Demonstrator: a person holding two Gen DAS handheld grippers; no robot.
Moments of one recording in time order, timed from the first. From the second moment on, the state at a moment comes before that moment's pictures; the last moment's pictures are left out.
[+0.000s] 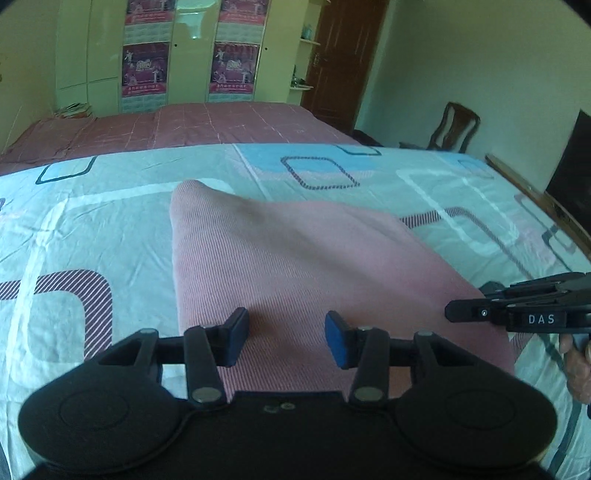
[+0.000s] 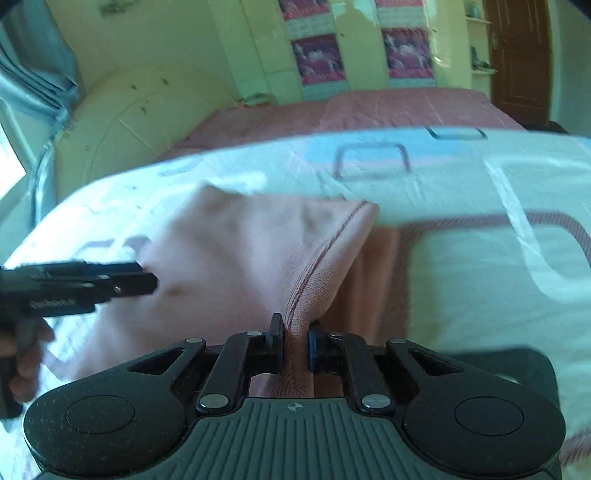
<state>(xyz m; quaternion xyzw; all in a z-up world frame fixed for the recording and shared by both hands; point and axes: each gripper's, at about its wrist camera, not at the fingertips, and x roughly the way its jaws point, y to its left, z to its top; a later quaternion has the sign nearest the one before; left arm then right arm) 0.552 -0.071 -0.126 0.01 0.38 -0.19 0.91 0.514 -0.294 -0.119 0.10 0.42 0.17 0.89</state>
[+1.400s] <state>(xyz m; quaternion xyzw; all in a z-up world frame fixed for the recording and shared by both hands) 0.492 0.001 -0.128 -0.05 0.43 -0.16 0.89 0.473 -0.284 -0.097 0.07 0.42 0.15 0.89</state>
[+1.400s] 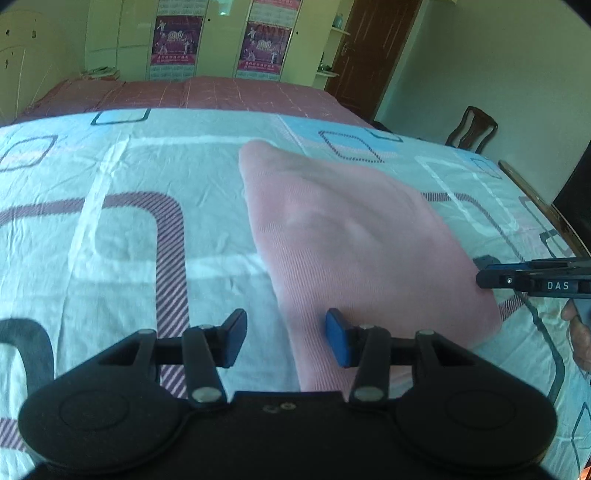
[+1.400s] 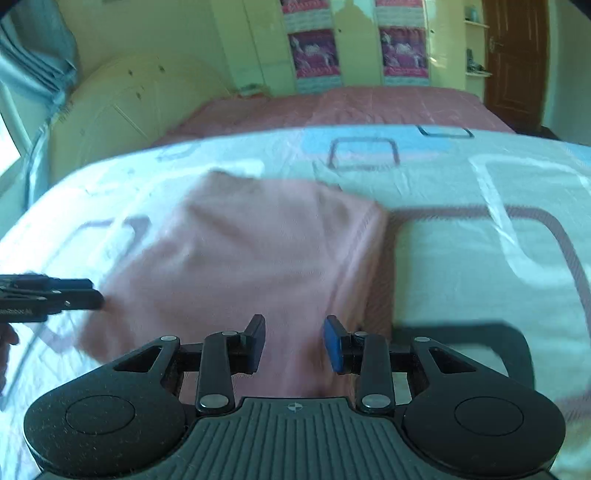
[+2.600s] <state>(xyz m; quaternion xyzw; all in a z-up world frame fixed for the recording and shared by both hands) 0.555 -0.047 -0.131 -0.01 0.42 -0.22 0.88 0.510 -0.264 -0.077 0.01 0.38 0.13 0.92</state>
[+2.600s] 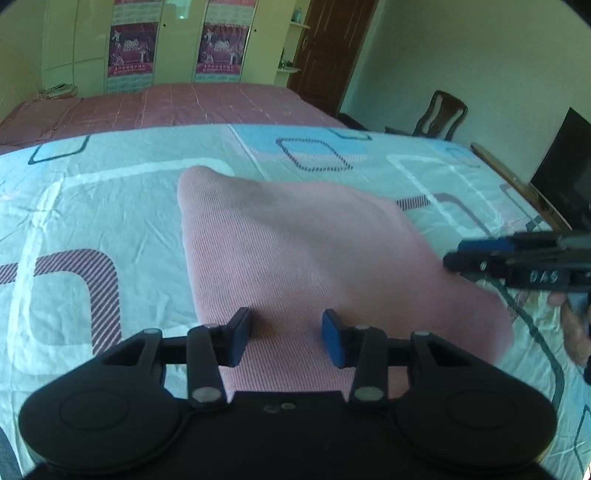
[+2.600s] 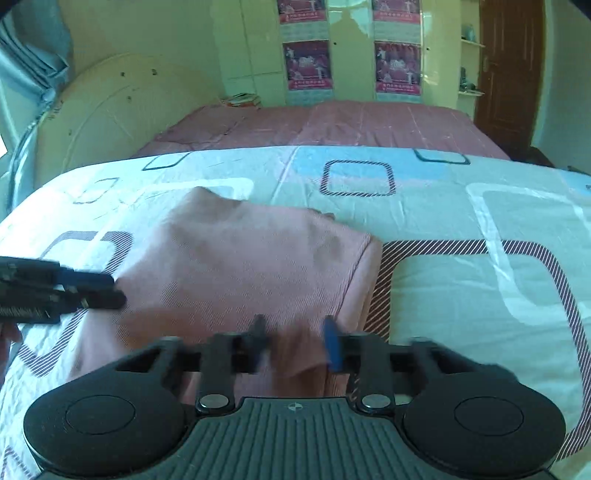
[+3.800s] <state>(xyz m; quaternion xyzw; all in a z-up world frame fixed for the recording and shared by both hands) 0.636 -0.058 -0.124 0.04 0.41 -0.19 0.89 0.606 -0.246 -0.091 0.01 0.38 0.14 0.91</state>
